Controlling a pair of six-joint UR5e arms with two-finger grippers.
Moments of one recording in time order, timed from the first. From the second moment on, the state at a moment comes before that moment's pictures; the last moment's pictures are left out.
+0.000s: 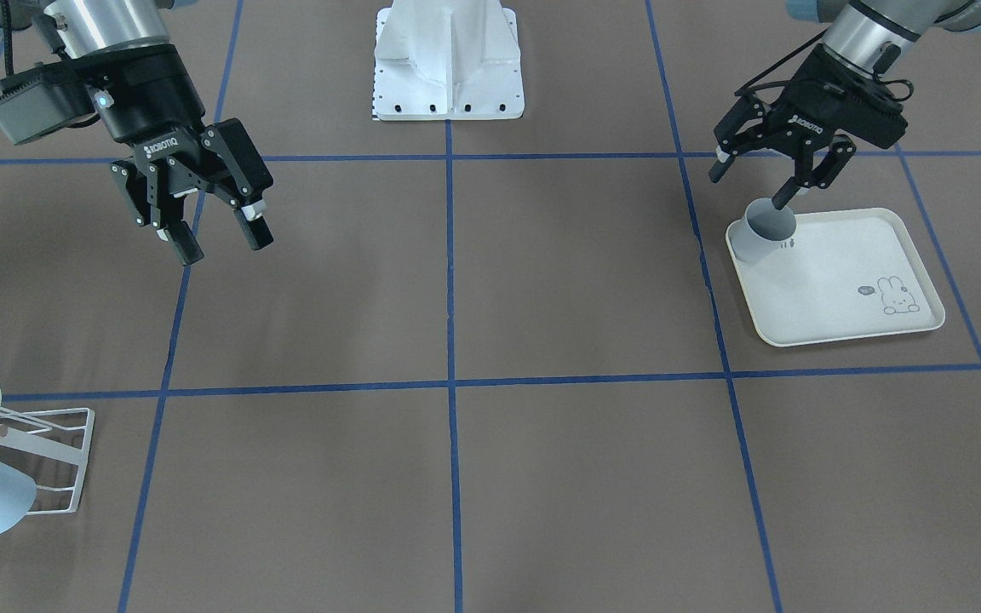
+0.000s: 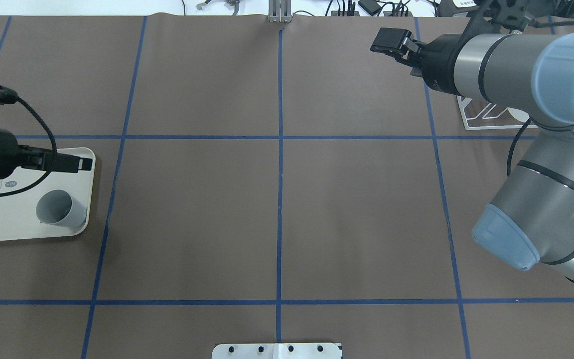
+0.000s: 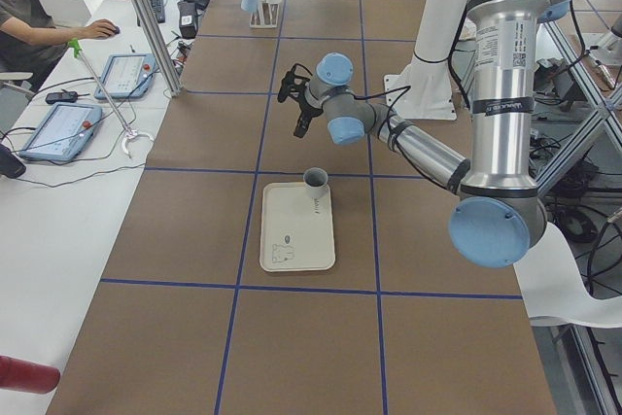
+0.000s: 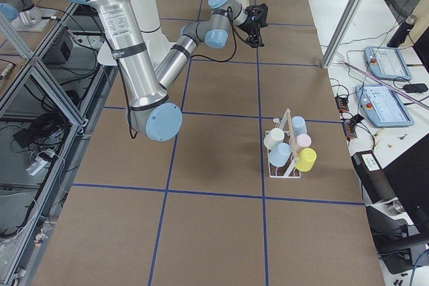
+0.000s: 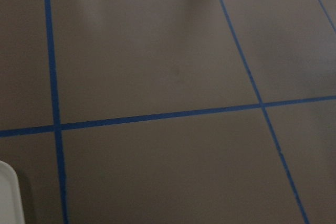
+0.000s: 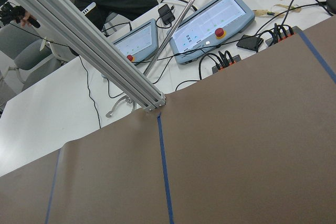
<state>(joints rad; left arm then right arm) -0.85 -1.48 -2.09 -2.23 -2.03 -0.86 0.77 -1.19 2.05 -1.14 1.57 1.48</state>
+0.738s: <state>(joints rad) -0.85 -1.44 -1.92 -2.23 -2.07 -0.55 0.76 -1.20 2.02 -1.08 1.57 1.51</state>
